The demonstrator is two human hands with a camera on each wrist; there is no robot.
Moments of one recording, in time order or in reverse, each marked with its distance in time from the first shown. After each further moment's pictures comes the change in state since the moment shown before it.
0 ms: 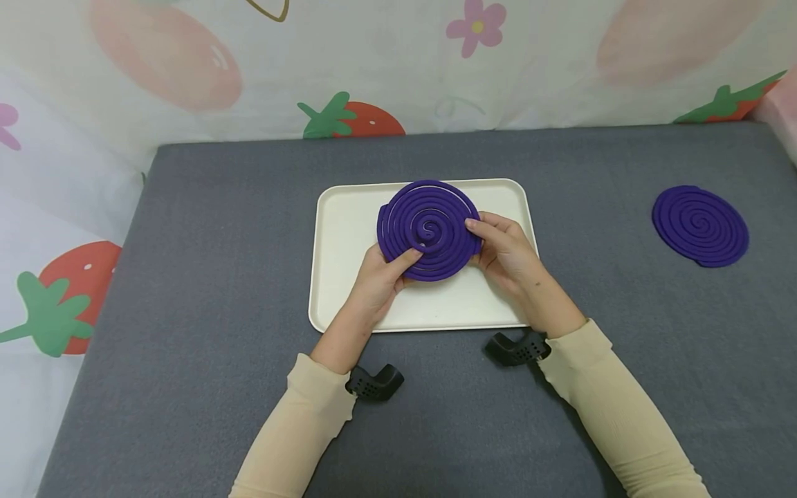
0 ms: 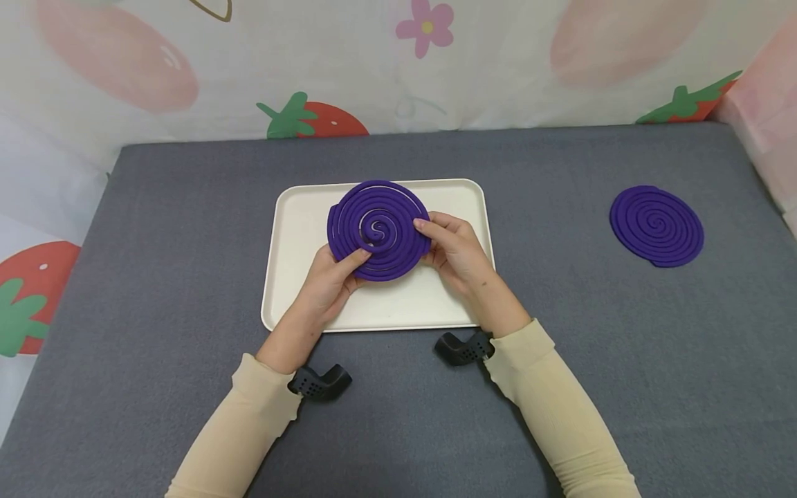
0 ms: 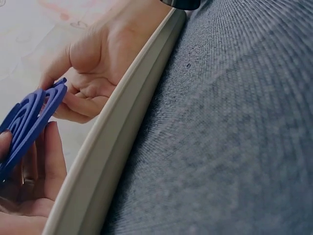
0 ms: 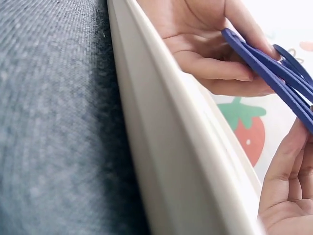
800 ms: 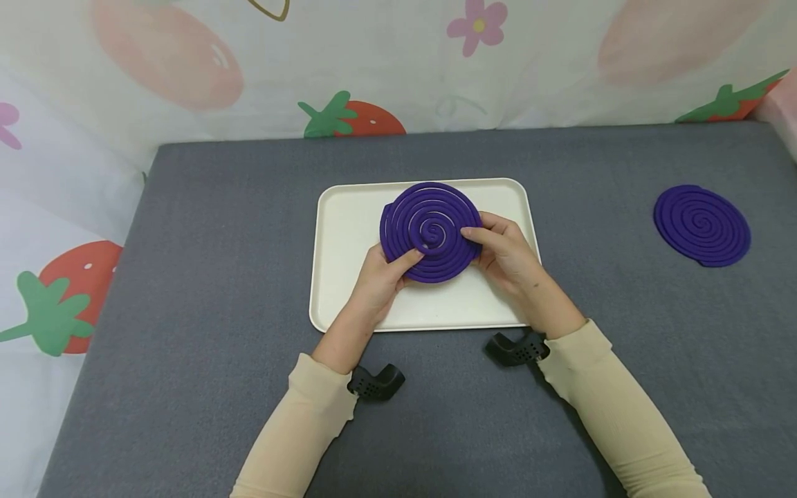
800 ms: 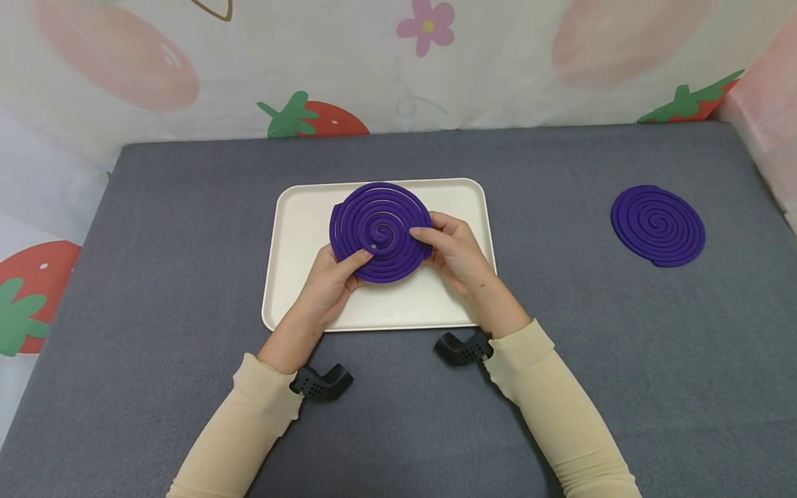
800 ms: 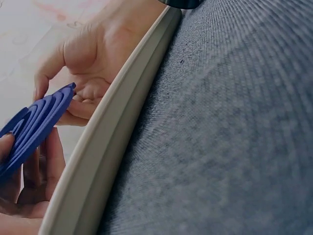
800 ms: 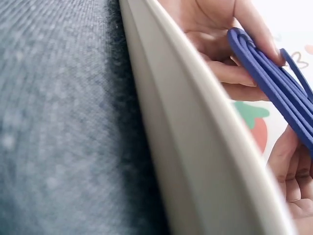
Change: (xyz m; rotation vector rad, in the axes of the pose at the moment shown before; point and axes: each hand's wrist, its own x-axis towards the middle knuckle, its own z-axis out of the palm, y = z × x) left_hand 0.001 -0.001 0.001 0.075 0.026 -0.016; right_hand 0.000 0.002 0.002 -0.070 0.009 -0.008
